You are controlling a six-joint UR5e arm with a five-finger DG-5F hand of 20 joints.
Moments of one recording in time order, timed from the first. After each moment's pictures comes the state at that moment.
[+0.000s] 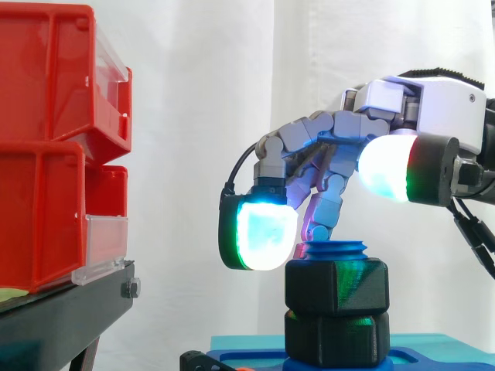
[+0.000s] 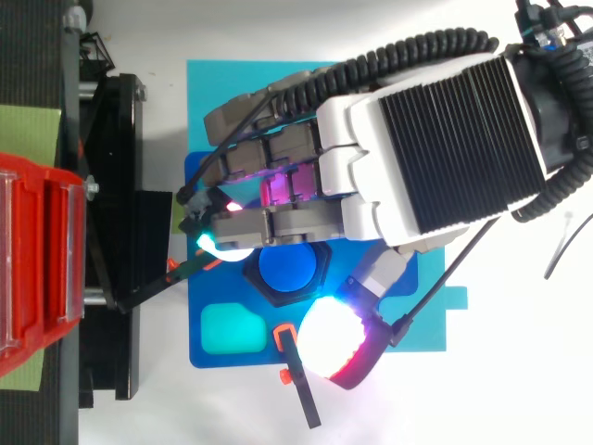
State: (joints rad) arm 0.00 -2.29 -1.15 -2.64 -2.03 -1.52
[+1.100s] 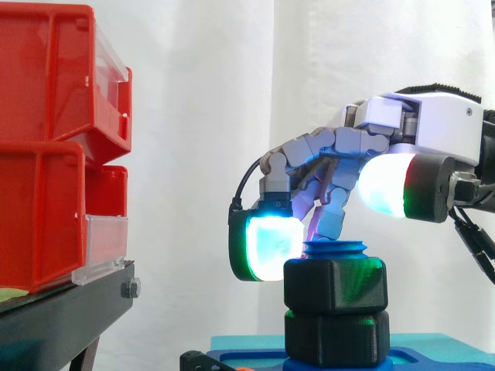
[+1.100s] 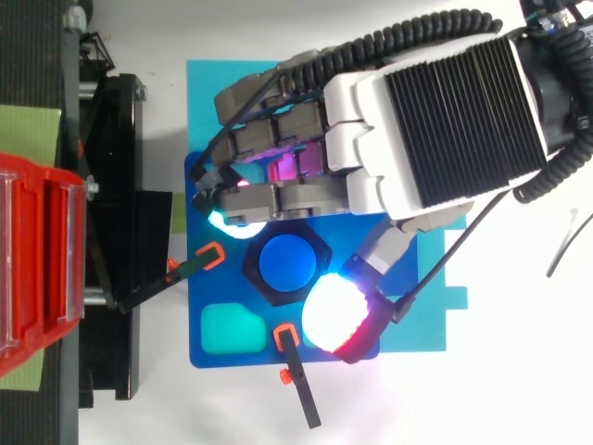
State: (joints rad) arm -0.01 -2.29 -1.16 -2.64 -2.03 -1.52
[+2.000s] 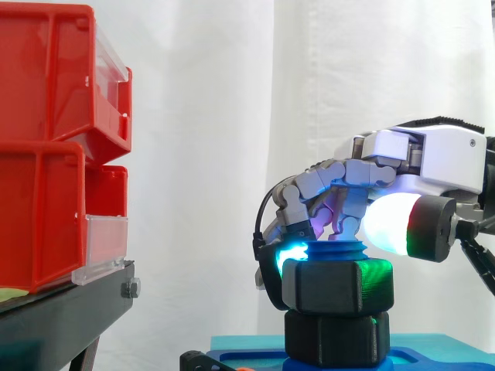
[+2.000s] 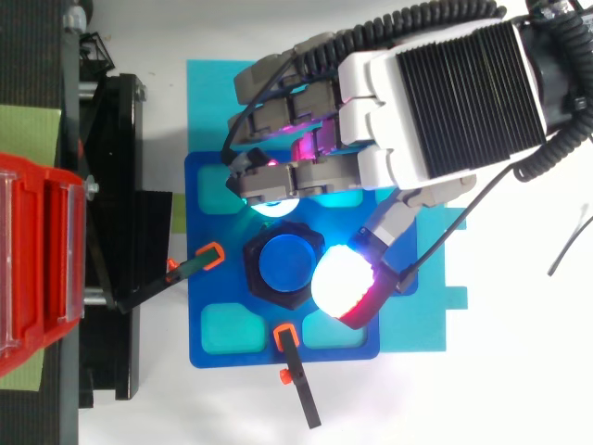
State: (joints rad) arm -0.03 -2.29 -1.22 -2.59 -2.03 -1.52
